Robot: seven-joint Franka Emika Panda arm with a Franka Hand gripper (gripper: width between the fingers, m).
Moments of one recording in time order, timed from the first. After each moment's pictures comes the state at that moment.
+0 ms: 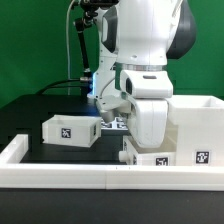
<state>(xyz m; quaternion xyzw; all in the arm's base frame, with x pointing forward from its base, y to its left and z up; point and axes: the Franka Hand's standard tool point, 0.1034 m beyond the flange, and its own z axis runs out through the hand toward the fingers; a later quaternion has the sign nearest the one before) 0.546 0.002 0.008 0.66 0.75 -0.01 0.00</state>
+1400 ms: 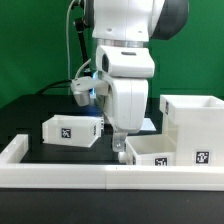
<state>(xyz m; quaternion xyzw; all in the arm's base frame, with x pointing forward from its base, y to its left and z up) 0.595 -0.044 0.044 0.65 0.76 -0.03 0.00</state>
